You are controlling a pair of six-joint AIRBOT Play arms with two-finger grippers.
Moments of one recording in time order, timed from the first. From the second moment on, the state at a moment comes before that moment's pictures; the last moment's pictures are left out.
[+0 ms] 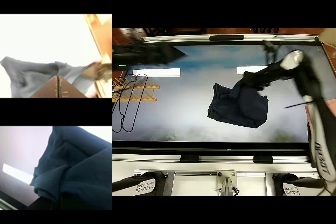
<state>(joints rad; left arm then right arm) 0.00 -1.31 1.63 0.66 -1.10 -1.33 0.25 -1.53 1.57 -1.06 1.17 1.55</state>
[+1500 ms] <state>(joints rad) 0.24 -1.07 1.63 0.68 -1.23 -1.34 -0.17 -1.59 1.10 -0.92 1.15 1.46</state>
